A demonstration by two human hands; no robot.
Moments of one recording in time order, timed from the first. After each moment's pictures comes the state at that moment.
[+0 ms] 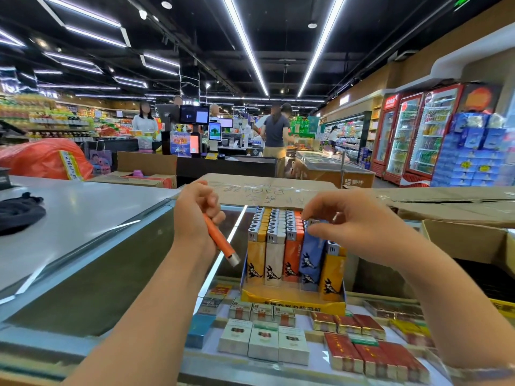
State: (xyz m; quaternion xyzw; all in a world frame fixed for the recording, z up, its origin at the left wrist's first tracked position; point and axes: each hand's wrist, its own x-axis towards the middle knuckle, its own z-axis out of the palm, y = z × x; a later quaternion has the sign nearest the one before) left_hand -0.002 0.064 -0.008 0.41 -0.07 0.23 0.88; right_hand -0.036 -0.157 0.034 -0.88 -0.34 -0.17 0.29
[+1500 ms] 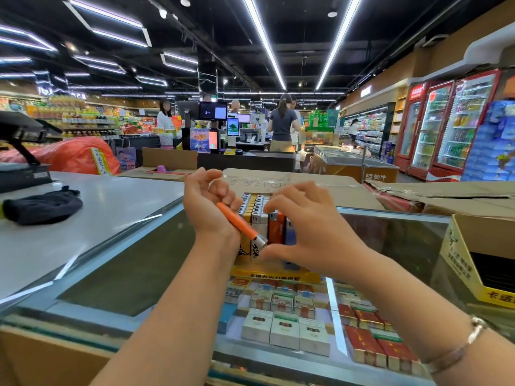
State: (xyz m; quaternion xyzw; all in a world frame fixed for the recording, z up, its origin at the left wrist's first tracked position) left_hand -0.019 0.058 -0.001 0.30 -0.06 0.30 0.90; right_hand -0.029 -0.094 0.000 -0.84 -0.41 -0.33 0.10
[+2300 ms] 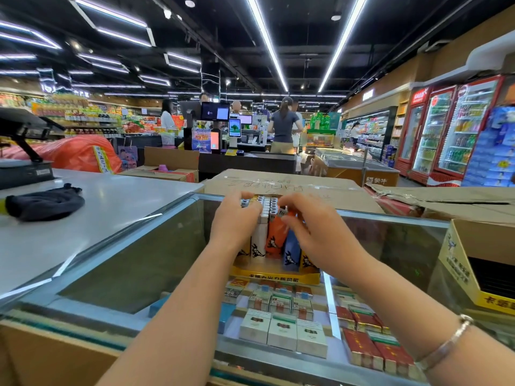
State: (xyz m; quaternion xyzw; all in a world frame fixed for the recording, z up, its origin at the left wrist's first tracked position) left_hand 0.005 0.060 -0.024 0.82 0.04 0.26 0.52; right_hand -0.016 -0.097 -0.011 -0.83 -0.39 -0.31 0.26
